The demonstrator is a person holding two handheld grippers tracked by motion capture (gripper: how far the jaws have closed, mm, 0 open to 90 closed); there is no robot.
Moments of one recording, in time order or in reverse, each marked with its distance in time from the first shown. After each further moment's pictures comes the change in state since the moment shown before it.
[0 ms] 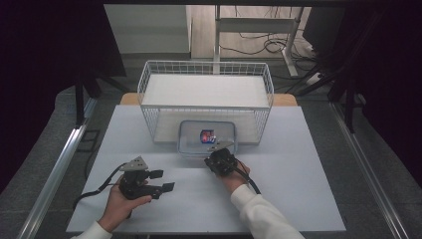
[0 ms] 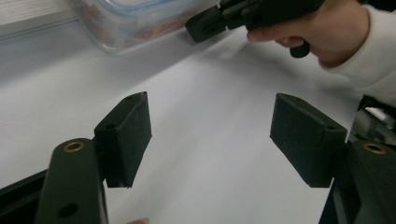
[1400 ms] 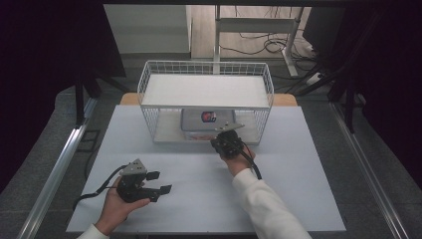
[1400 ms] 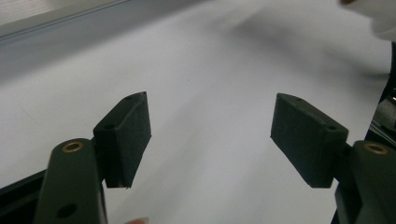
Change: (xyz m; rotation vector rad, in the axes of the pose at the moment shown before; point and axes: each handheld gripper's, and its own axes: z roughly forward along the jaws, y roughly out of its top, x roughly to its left) left arm -0.002 -0.005 -0.003 0.030 0.054 0.027; right arm -0.034 0.035 -0.021 -0.076 -0.078 0.061
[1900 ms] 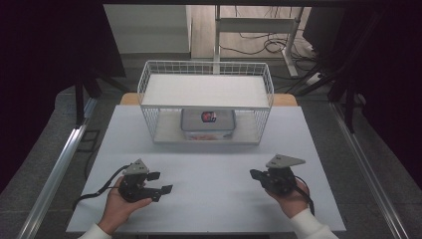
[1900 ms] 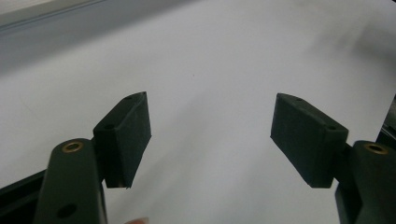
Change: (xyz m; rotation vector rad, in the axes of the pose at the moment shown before) left arm -0.001 0.000 0.007 0.019 0.024 -0.022; right arm -0.026 -0.098 -0.138 -0.031 0.076 -0.019
